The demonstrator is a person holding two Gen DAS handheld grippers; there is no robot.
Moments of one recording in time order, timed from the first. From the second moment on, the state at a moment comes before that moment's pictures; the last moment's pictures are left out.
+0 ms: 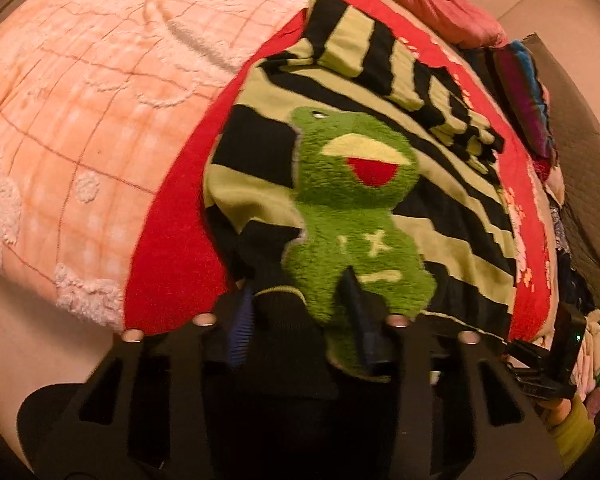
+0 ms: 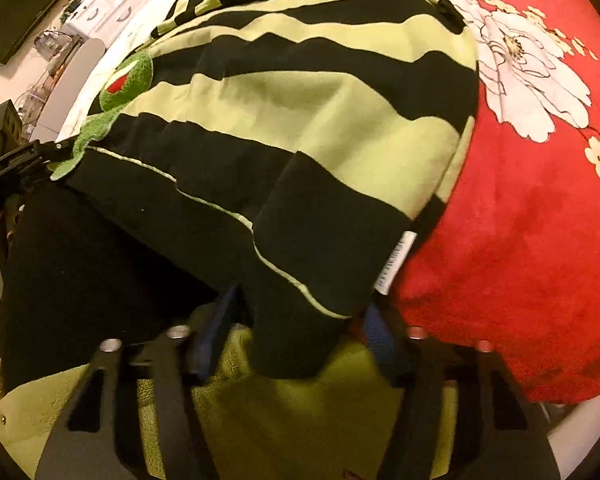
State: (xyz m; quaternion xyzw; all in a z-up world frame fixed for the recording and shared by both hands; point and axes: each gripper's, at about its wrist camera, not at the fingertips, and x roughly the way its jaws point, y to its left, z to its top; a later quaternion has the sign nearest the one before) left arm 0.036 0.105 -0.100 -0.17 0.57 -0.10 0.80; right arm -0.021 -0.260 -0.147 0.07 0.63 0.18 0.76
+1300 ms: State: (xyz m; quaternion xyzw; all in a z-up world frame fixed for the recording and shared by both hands) left arm 0.214 0.080 -0.054 -0.33 0.39 -0.07 0.86; right arm 0.190 -0.374 -0.088 0.34 0.45 0.12 0.82
